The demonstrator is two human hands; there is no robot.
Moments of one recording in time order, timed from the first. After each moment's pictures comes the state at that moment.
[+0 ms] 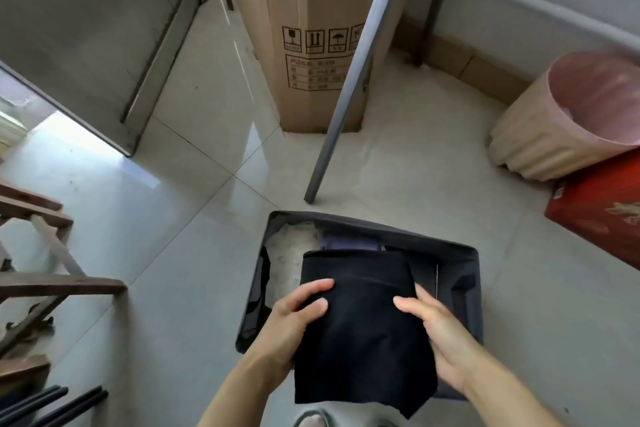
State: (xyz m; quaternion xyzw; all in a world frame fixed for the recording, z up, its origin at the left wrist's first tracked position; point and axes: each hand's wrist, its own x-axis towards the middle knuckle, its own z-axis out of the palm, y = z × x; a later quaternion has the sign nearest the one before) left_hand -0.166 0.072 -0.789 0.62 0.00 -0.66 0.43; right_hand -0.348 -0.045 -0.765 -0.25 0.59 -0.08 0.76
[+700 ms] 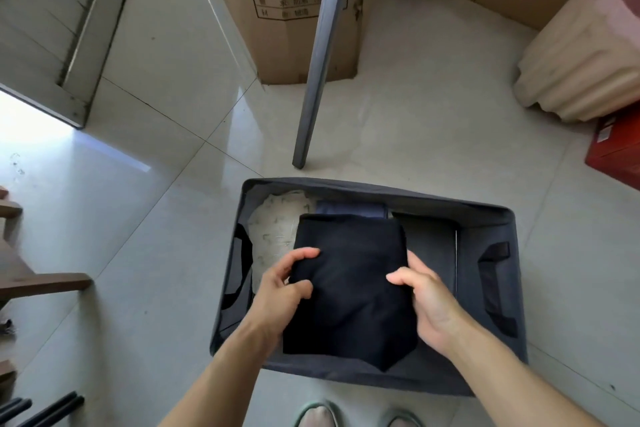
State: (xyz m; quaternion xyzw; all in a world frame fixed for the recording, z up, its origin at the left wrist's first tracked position) left_hand -0.161 0.048 -0.914 0.70 -0.05 -0.59 0.41; right_hand -0.348 -0.058 -0.906 -0.25 0.59 -0.10 0.76
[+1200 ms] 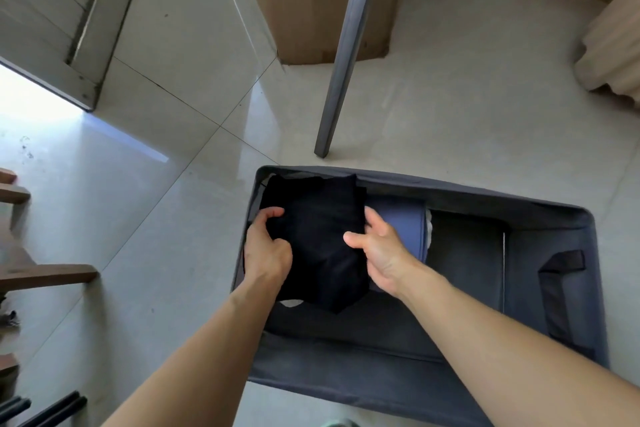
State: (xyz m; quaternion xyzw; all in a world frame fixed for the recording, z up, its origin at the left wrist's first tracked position) left_hand -0.099 0.017 -0.982 0.86 -0.07 -0.38 0.33; right_hand -0.238 -0.072 -0.993 -0.31 0.53 -0.10 0.78
